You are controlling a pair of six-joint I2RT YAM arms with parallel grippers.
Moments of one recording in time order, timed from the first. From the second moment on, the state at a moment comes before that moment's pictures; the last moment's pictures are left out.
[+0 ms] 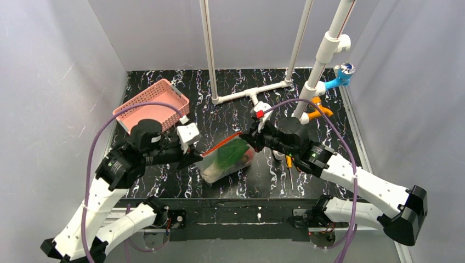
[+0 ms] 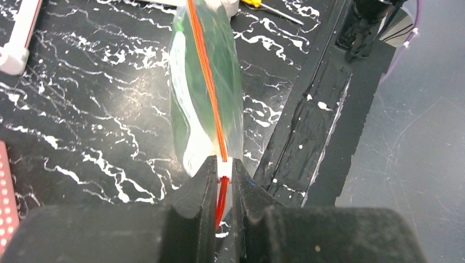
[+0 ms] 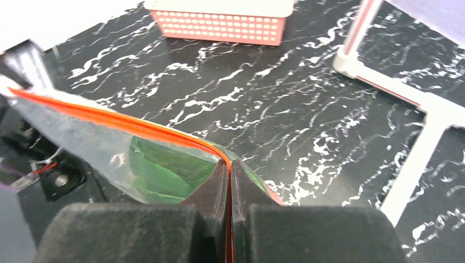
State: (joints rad) left arm -0.61 0.81 1.17 -0.96 0.50 0.25; right arm 0.92 1.03 0.91 -0.09 -0.11 0.05
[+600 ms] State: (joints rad) left arm -0.61 0.64 1.09 -1.01 0.35 0.21; right arm 0.93 1.03 0.87 -0.09 -0.02 0.09
